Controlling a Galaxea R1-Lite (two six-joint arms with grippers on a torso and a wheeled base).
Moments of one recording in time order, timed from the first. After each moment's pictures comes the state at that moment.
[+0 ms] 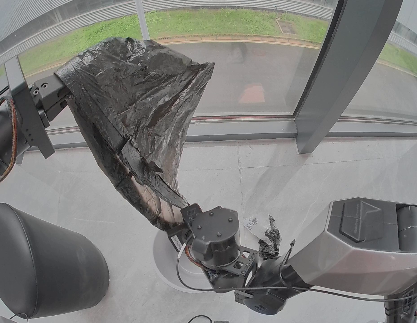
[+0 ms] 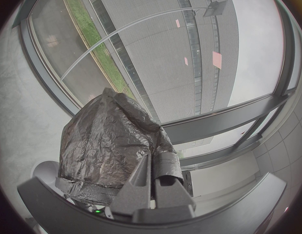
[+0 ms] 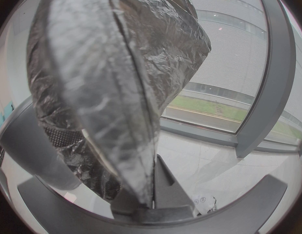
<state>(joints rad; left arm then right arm) -0.53 1.17 -0.87 -0.49 -0.21 -1.00 1.00 2.32 -1.10 -1.11 -0.60 -0.13</state>
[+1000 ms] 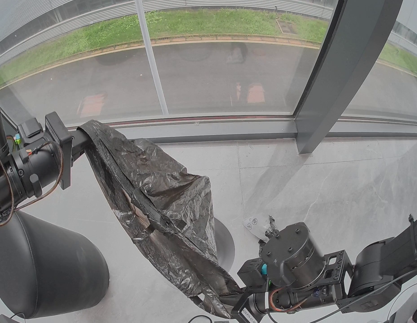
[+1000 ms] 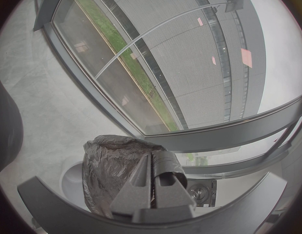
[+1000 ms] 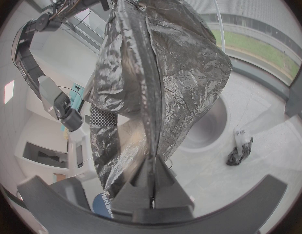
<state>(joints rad) -0.32 1.30 -0.75 -0.49 -0.22 -0.99 1.01 1.82 -0.68 -0.38 0.08 0.13</state>
